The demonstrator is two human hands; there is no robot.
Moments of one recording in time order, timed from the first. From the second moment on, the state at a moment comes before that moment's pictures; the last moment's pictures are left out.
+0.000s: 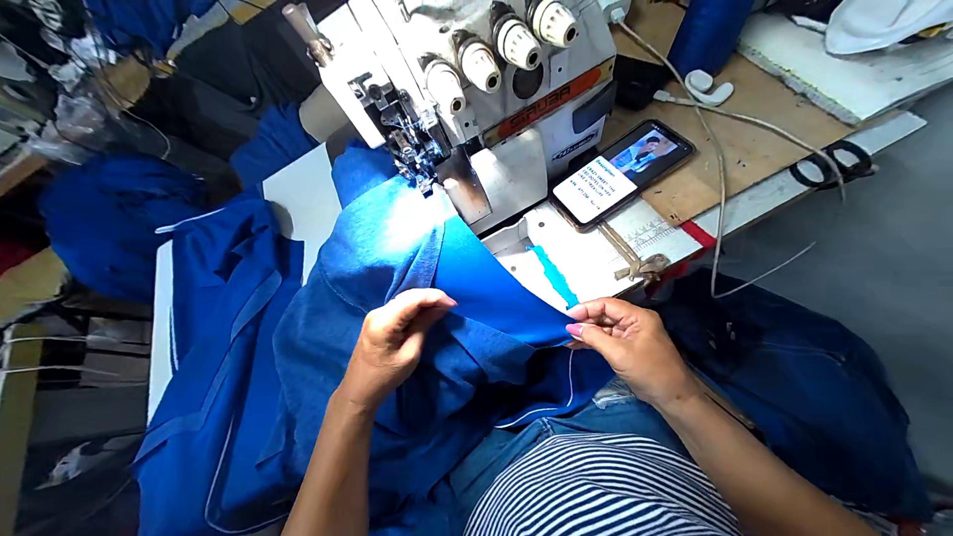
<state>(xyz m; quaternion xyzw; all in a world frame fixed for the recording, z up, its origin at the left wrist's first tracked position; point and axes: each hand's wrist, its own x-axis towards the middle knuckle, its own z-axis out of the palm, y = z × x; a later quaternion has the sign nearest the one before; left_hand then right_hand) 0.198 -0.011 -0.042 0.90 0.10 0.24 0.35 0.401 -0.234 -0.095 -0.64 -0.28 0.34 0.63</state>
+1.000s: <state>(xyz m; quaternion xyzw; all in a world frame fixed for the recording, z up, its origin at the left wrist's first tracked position) 0.093 -0.074 -0.084 0.71 0.65 0.27 -0.04 0.387 -0.165 -0.103 -0.69 -0.57 0.06 0.44</state>
